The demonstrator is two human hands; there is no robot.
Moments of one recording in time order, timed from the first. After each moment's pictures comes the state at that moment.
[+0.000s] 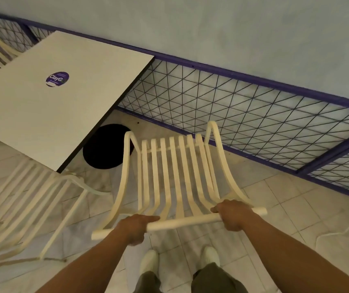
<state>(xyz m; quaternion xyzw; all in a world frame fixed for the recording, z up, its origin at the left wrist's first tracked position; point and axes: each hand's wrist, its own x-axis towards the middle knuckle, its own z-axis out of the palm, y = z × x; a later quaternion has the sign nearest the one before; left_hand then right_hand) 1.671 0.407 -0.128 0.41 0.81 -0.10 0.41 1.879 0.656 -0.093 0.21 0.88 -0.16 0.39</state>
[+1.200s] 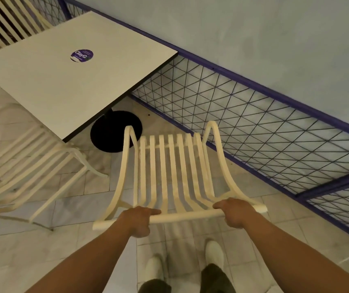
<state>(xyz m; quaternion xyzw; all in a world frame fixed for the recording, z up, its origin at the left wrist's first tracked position) 1.727 0.425 -0.116 0.37 0.82 -0.06 0.43 1.899 0.695 -0.094 0.18 0.90 -0.12 0.38</state>
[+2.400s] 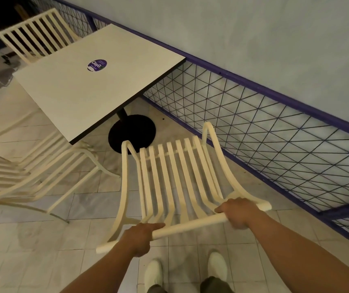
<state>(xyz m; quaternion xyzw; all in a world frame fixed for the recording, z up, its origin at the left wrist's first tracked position) 1.807 0.470 -0.122 0.28 0.87 -0.03 0.40 1.904 0.784 -0.094 0.02 0.91 -0.08 0.40</state>
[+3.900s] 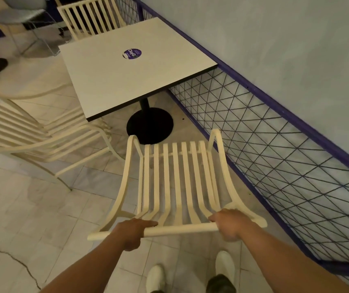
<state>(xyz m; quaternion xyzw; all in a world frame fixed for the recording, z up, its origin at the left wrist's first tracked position) 1.841 0.513 -0.117 0.19 0.88 -0.01 0.43 1.890 0.835 -0.104 -0.08 0.90 -0.05 0.41</state>
